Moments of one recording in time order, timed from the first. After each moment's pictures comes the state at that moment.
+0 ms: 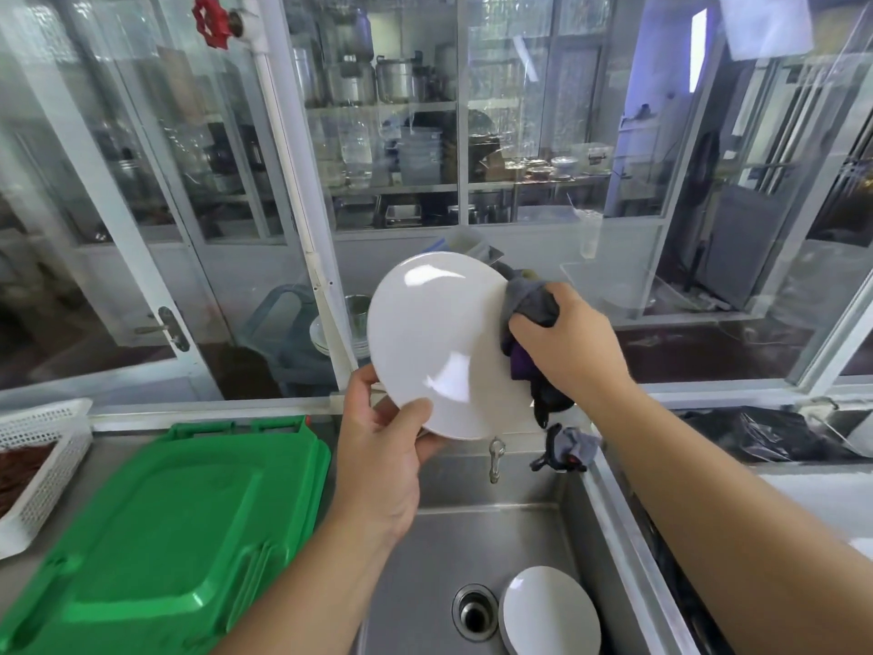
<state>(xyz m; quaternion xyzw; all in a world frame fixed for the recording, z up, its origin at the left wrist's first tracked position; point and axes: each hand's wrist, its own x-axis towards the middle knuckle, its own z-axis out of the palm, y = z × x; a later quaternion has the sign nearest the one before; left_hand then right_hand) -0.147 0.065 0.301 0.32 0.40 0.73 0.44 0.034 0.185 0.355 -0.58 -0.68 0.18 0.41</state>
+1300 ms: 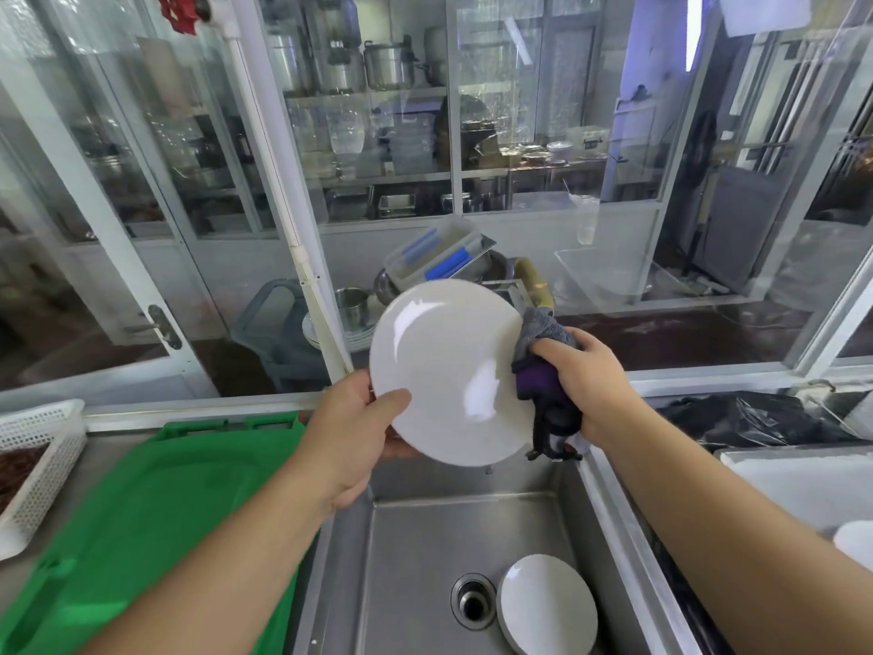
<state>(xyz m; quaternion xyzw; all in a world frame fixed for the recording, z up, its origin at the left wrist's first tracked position) -0.179 0.083 0.313 0.41 0.55 0.55 0.47 0.062 0.190 0.302 -0.52 -0.45 0.52 0.51</state>
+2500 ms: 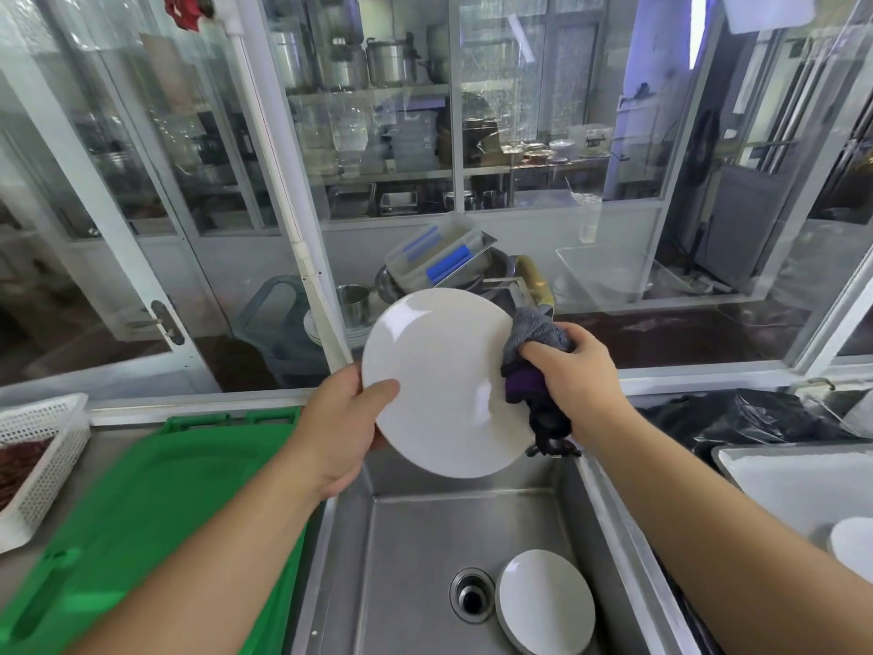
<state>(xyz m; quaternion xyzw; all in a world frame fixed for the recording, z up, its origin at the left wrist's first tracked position) -0.185 0.081 0.312 0.42 0.56 0.55 0.46 0.056 0.178 0.302 -0.52 -0.49 0.47 0.52</state>
